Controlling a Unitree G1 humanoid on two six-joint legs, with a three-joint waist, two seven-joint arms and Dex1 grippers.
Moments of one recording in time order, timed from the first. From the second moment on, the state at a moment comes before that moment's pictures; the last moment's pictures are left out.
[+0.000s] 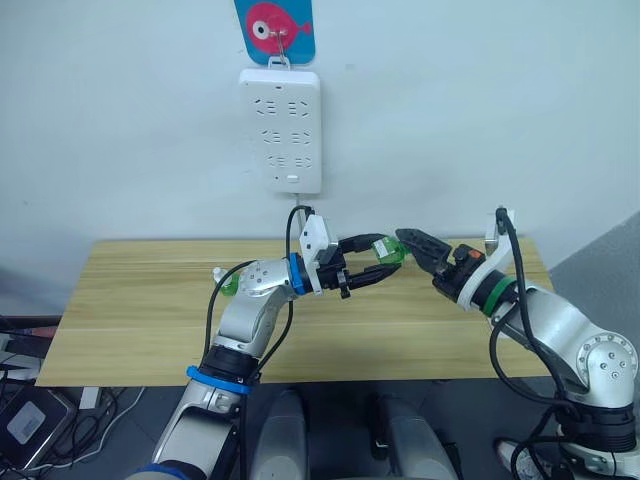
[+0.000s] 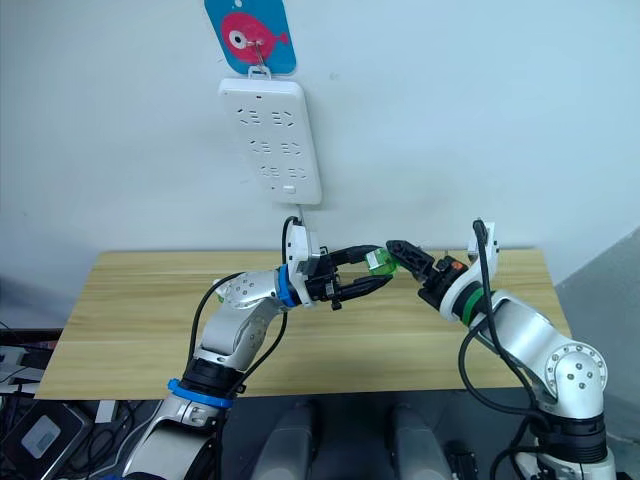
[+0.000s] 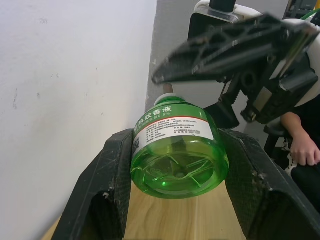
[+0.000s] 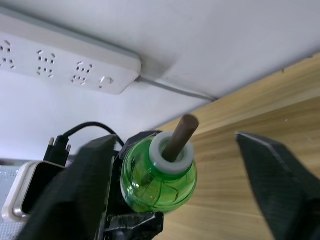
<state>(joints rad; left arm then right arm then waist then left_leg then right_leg) -0.51 0.20 -0.17 0.14 -0.37 0.08 -1.04 -0.25 -0.44 -0.14 -0.45 1.89 0.78 -0.57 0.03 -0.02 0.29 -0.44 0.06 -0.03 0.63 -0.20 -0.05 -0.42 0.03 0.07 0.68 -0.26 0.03</state>
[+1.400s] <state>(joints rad) -0.51 0.20 -0.32 0.24 -0.13 0.01 -0.93 -0.17 -0.45 0.21 0.15 0.19 0.14 0.02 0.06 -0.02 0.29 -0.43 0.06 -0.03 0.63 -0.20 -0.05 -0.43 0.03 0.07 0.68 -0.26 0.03</state>
